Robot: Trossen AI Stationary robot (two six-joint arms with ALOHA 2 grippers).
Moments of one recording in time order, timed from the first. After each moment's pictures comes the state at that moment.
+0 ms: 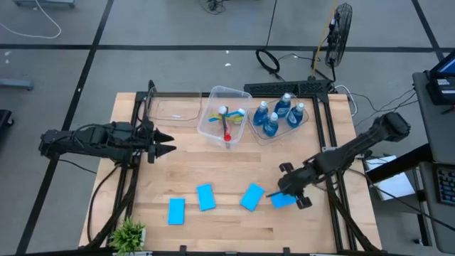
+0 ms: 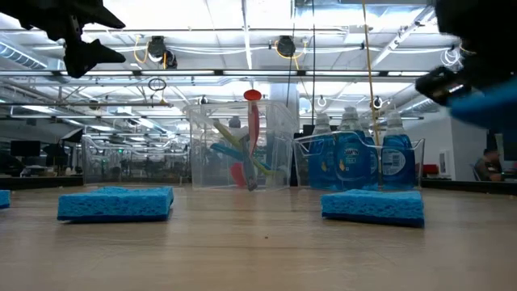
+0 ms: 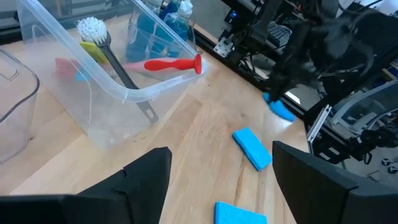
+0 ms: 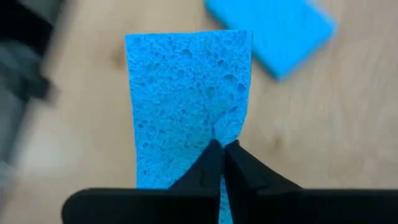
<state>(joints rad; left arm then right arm) -0.02 0.42 0.52 -0.44 -0.11 -0.61 0.47 1.23 0.73 -0.58 -0.12 0.22</state>
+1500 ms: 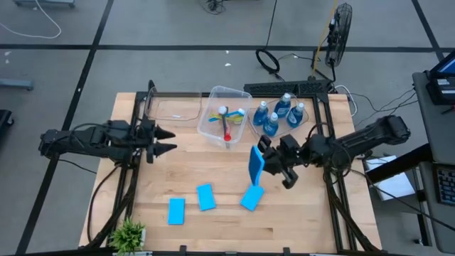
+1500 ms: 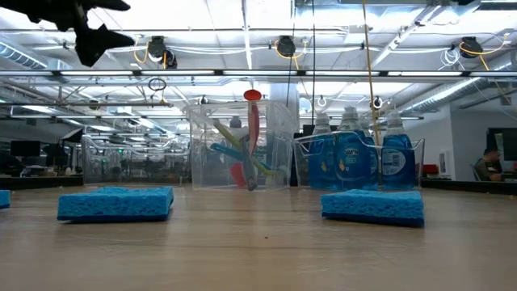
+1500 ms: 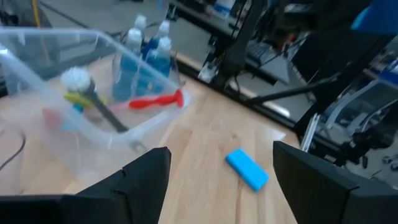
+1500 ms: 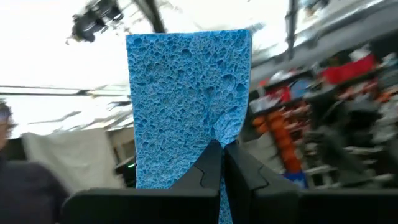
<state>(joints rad) -0.02 0.42 0.52 -0.32 -0.11 -0.47 0.25 1.27 0.73 1.00 -0.06 0.43</state>
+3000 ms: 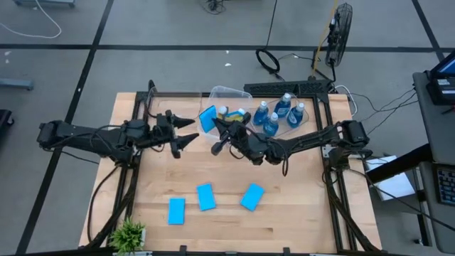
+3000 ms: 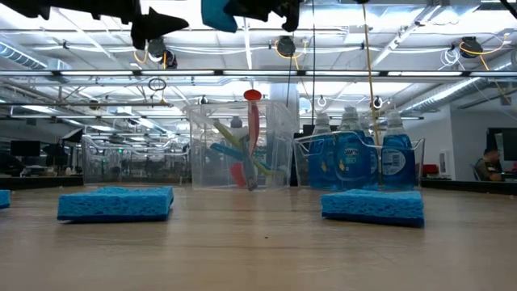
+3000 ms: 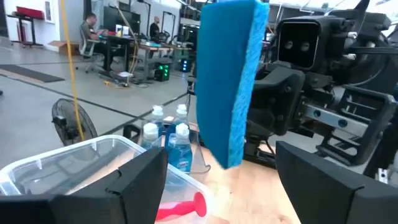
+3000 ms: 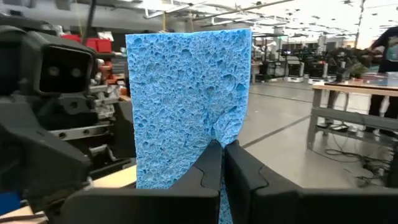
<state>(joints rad) -0.02 0.82 0.52 0.35 -0.29 -0.18 0.12 1.78 1.27 0.66 0.82 -0.03</state>
